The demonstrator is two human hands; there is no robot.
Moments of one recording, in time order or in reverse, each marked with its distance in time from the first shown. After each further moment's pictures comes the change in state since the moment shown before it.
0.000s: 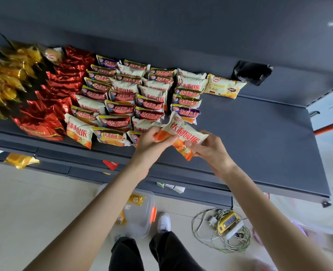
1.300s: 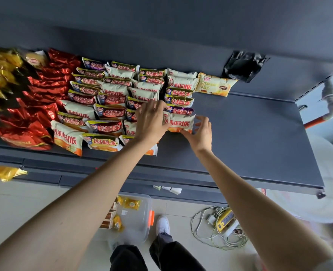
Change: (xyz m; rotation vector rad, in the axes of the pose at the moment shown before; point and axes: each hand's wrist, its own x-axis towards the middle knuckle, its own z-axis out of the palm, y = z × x) left_hand 0.098 -0.006 0.011 1.097 0.217 0.600; right_hand 0.084 0.045 -0.004 -0.574 0.593 -0.157
